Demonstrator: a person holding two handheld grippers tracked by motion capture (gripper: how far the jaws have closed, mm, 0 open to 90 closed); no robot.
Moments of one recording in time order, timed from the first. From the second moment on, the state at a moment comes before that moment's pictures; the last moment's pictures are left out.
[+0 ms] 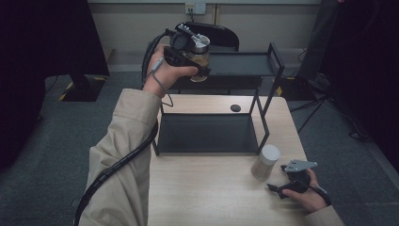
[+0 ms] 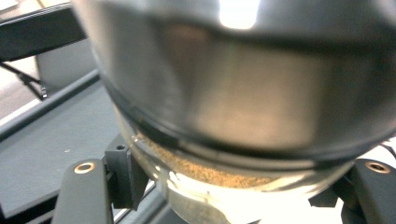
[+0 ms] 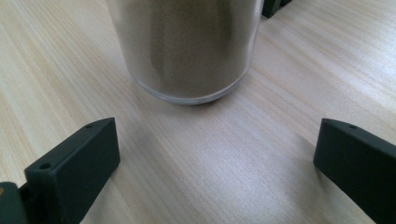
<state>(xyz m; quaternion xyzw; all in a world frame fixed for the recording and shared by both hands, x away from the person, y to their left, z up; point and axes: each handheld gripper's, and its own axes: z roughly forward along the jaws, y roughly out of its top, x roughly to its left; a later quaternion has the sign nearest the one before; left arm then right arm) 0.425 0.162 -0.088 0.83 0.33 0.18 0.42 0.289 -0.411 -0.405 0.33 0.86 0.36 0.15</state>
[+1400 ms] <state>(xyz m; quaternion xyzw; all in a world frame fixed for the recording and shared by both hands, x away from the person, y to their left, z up) 0.454 0.163 -0.104 0.79 0.41 0.20 0.41 0.289 -0.412 -0.405 0.33 0.86 0.36 0.15</state>
